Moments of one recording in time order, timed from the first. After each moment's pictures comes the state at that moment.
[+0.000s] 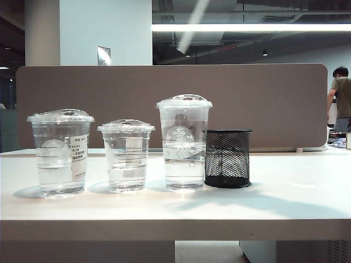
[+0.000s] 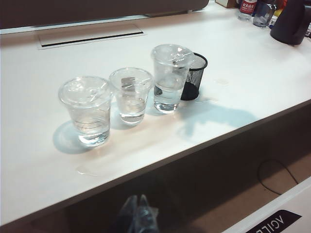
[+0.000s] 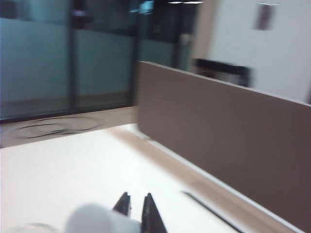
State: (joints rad) left arm -0.07 0.01 1.00 -1.30 0.45 0.07; right arm 0.48 1.27 1.00 0.42 -0.30 -0.14
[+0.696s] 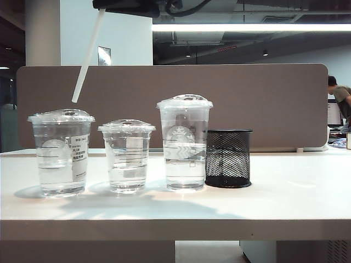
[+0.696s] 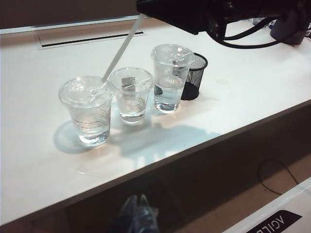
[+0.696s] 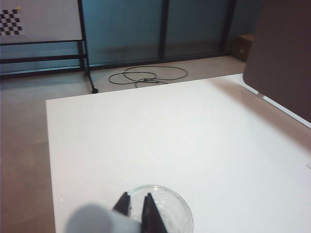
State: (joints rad) left arm -0.07 0.01 1.00 -1.30 0.45 0.07; right arm 0.80 1.56 1.15 0.30 -0.30 -0.14
